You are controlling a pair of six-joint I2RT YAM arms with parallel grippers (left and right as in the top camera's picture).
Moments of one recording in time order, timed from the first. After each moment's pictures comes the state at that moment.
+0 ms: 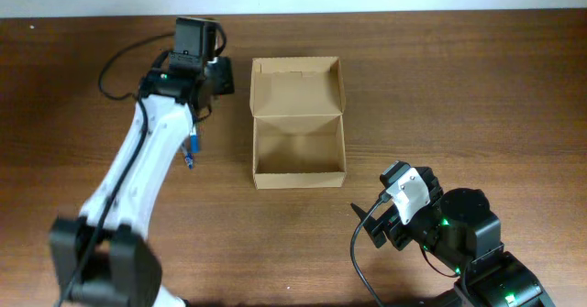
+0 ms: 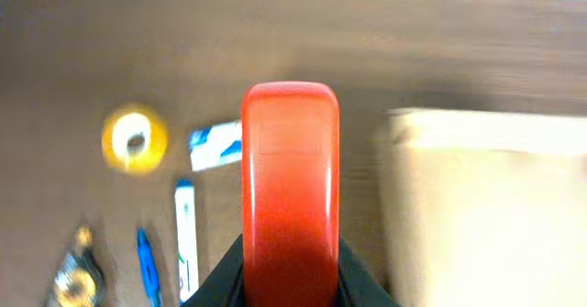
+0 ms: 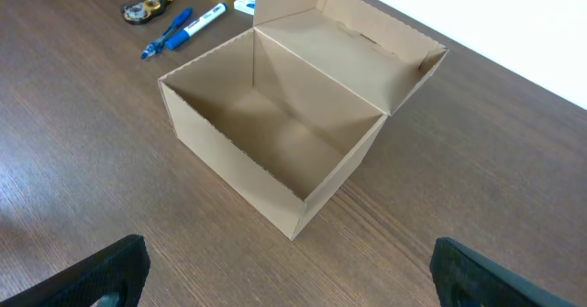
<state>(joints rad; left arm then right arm) -0.23 1.71 1.52 -0.64 -0.13 -0.16 0.44 0.61 0.68 -0.62 -0.18 -0.22</state>
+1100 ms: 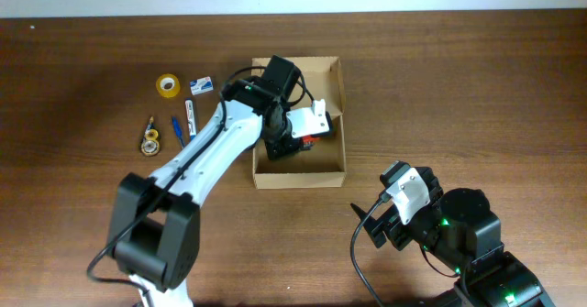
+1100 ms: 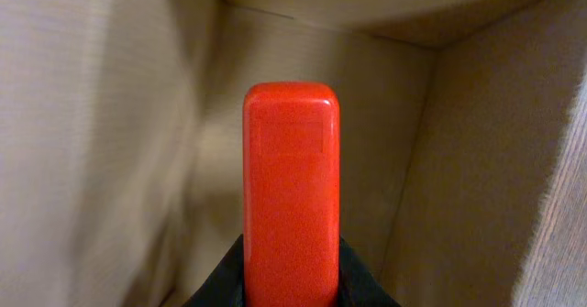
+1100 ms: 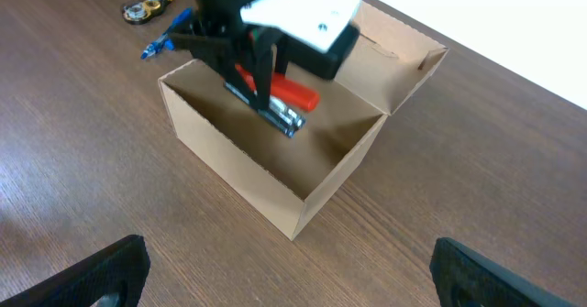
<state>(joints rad) -0.49 1.93 1.52 -0.92 0.24 0.85 0.44 0.61 0.68 -0.62 -0.18 -0.22</state>
